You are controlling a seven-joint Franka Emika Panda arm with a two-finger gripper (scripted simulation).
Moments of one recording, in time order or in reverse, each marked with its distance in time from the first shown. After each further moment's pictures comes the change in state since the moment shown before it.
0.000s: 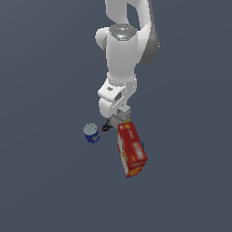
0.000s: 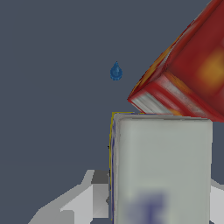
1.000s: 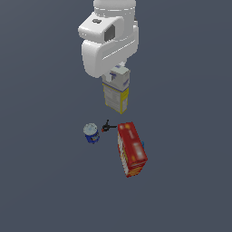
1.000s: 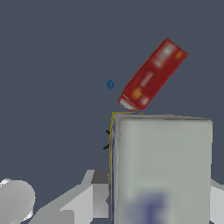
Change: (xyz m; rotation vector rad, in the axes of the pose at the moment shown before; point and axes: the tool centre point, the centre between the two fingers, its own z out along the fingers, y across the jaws) arm -0.012 0.015 -0.170 -0.001 0.001 0.000
